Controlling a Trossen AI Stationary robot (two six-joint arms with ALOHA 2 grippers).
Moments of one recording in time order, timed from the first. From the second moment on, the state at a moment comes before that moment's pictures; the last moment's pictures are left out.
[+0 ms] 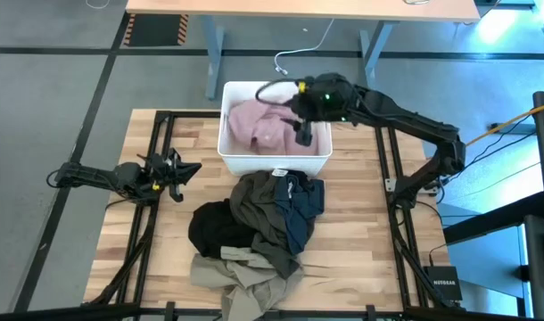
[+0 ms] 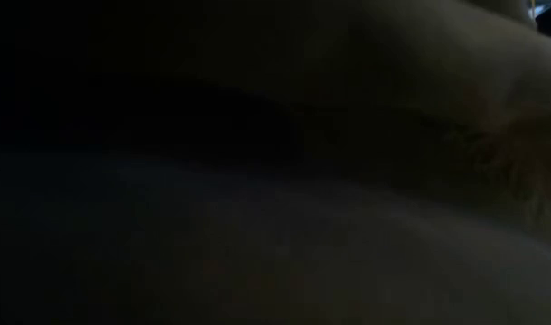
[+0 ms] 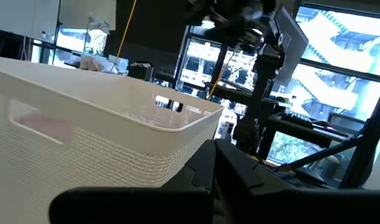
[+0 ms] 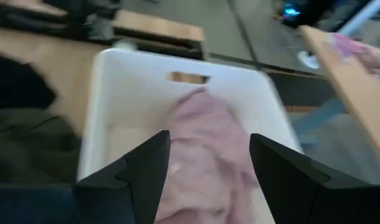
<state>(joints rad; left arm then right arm) -0.19 0.02 0.02 0.22 -0.52 -0.17 -0.30 1.54 1.70 -0.72 0.02 -0.38</state>
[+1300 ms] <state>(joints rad) -0.26 0.02 0.02 0.07 -0.46 -0.30 0.53 1.62 1.42 -0.60 0.27 0.23</state>
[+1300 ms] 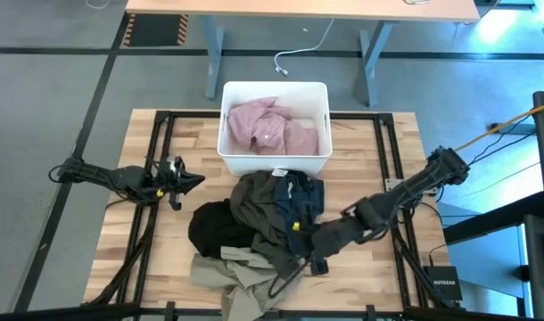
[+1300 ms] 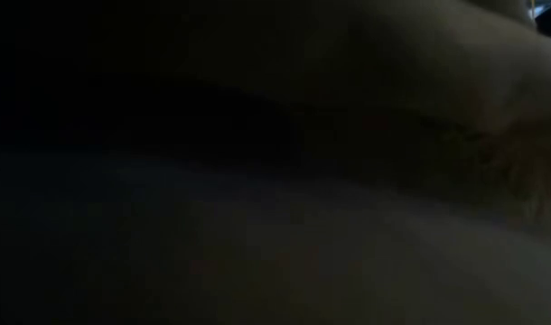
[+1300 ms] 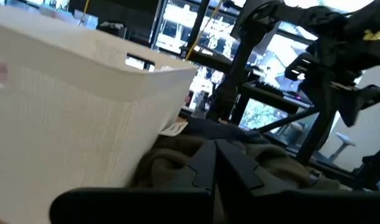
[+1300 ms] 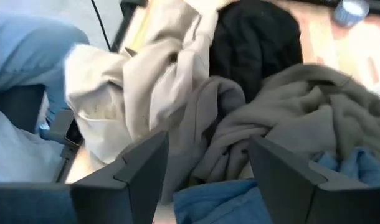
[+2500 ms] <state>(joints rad) -0.26 0.02 0.02 0.06 -0.47 -0.31 0.36 1.67 1.51 -0.92 0.50 0.15</state>
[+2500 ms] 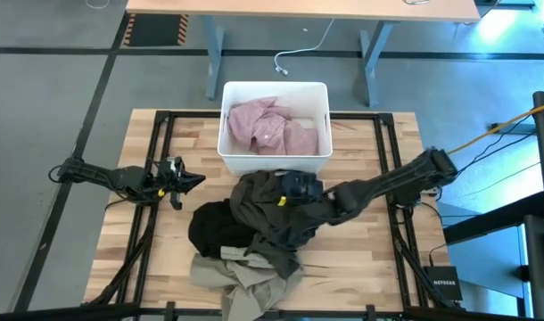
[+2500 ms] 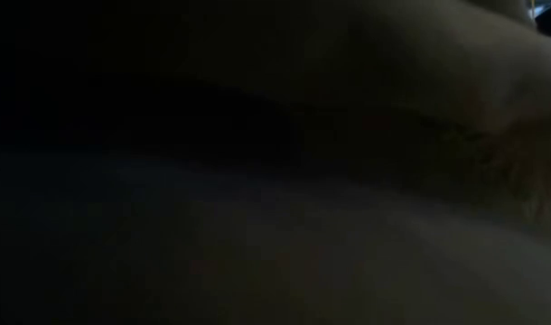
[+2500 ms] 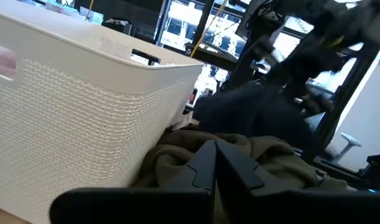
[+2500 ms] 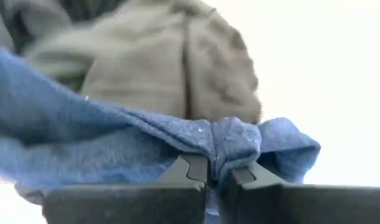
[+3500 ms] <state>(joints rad) -0.26 0.02 0.02 0.06 -0.48 -0.31 -0.16 1.54 1.94 -0.55 0.54 -0.38</state>
